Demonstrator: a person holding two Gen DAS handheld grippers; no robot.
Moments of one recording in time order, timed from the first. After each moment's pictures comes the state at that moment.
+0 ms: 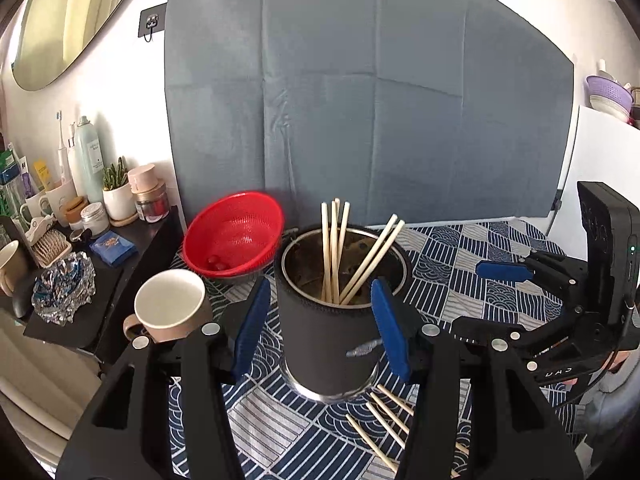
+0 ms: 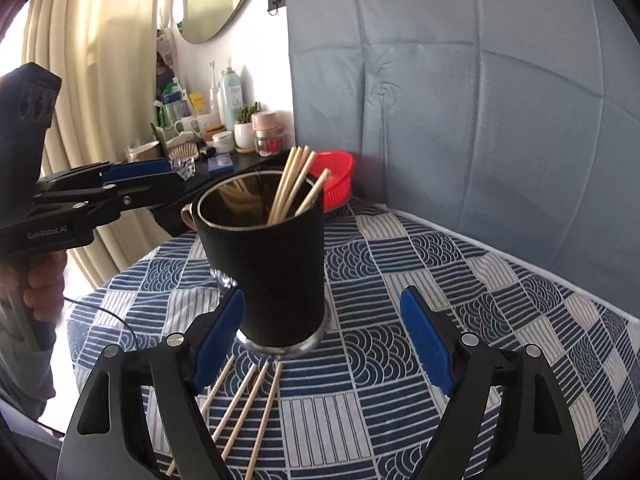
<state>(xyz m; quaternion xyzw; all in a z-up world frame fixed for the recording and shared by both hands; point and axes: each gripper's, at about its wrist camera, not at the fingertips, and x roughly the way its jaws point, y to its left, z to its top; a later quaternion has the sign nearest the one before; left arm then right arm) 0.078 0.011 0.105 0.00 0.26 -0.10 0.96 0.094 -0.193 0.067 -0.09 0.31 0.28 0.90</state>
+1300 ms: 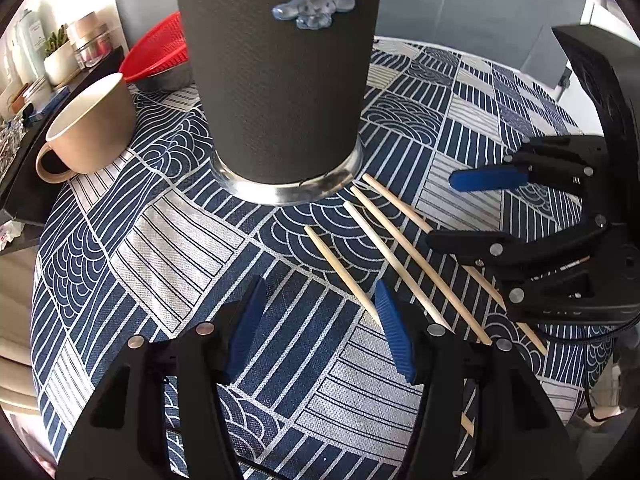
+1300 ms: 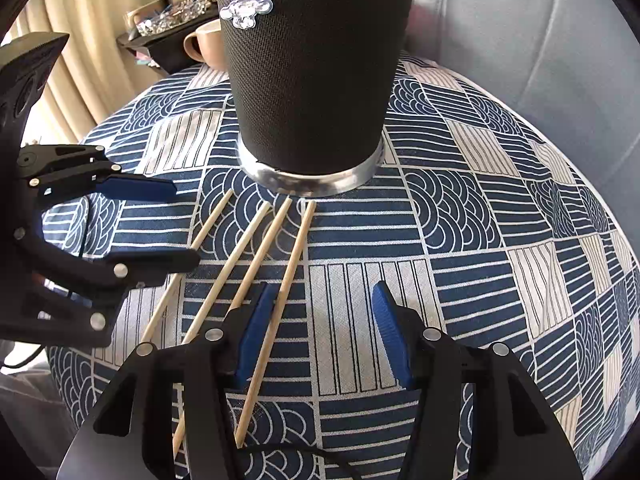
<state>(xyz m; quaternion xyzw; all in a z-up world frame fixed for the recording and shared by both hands) 0.072 -0.025 -0.036 0.05 0.49 -0.13 0.86 0.085 -0.156 -0.039 -0.20 0.47 0.28 0.81</state>
